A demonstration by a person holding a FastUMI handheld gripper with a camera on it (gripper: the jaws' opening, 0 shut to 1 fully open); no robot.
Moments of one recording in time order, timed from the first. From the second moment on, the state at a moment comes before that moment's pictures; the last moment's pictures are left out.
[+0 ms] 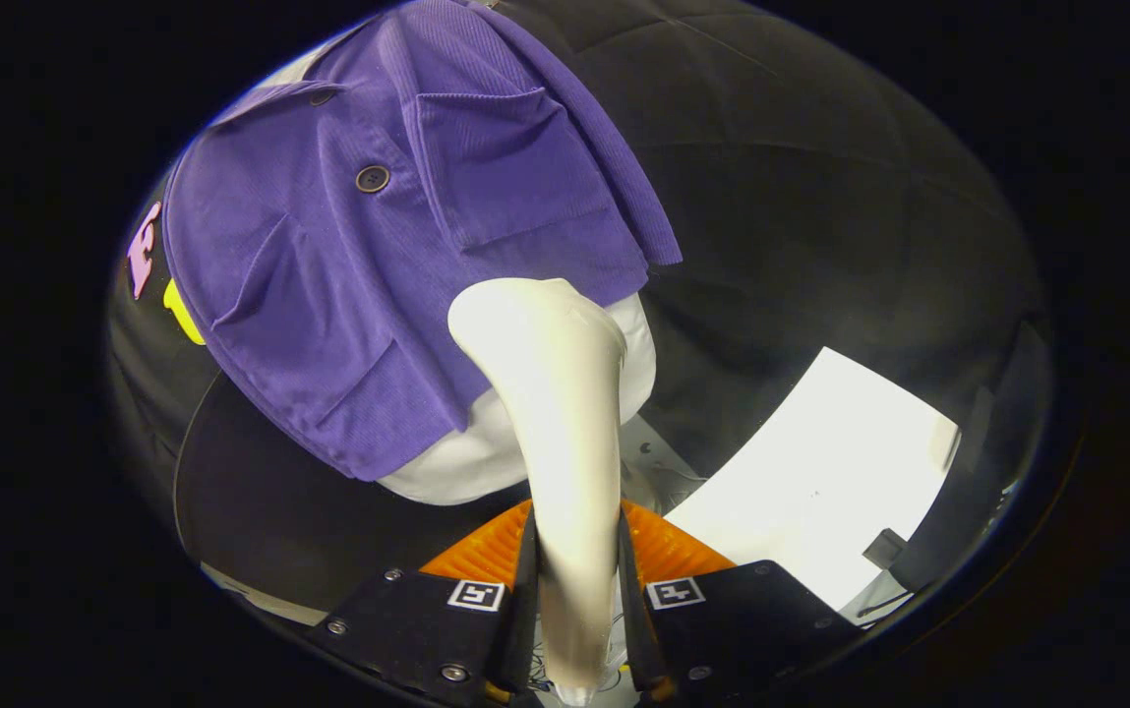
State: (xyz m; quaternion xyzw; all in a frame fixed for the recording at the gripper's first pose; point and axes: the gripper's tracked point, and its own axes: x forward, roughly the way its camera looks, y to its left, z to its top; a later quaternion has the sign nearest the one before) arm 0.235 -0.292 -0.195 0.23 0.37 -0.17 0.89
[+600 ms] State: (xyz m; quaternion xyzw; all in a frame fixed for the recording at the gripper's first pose) arm 0.152 -0.185 -0.106 0.22 0.32 -0.06 0.92
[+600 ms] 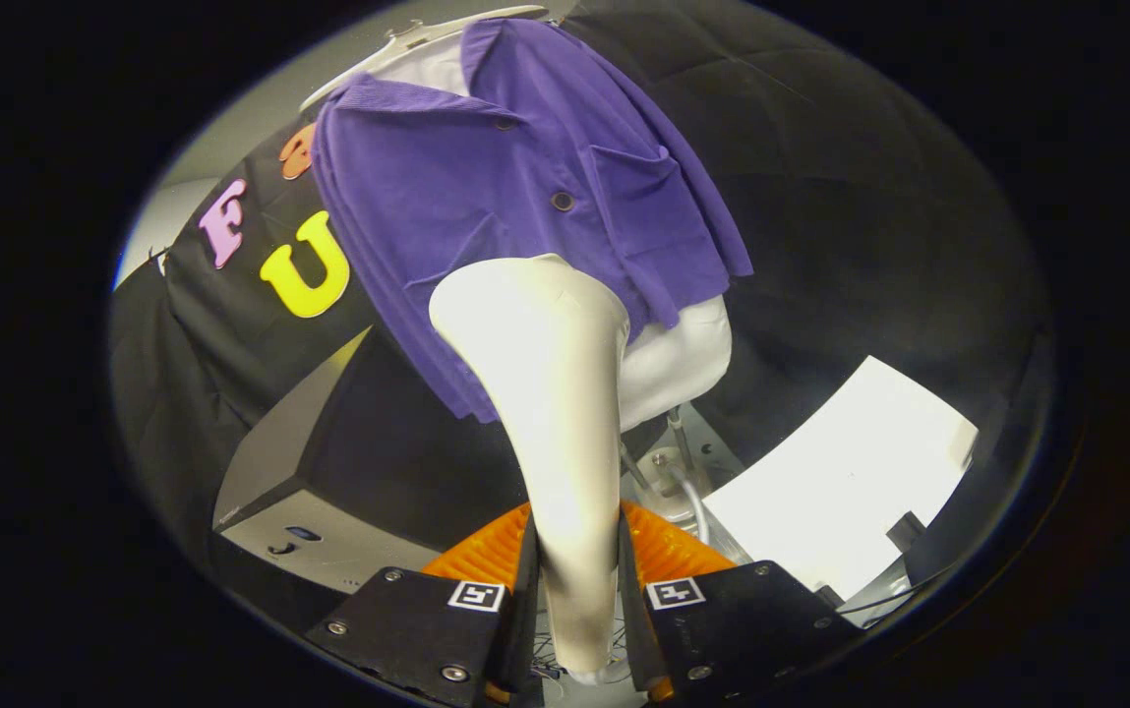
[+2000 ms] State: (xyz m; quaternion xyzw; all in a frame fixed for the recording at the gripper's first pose) arm 0.026 -0.027 -0.020 0.12 0.29 0.09 0.95
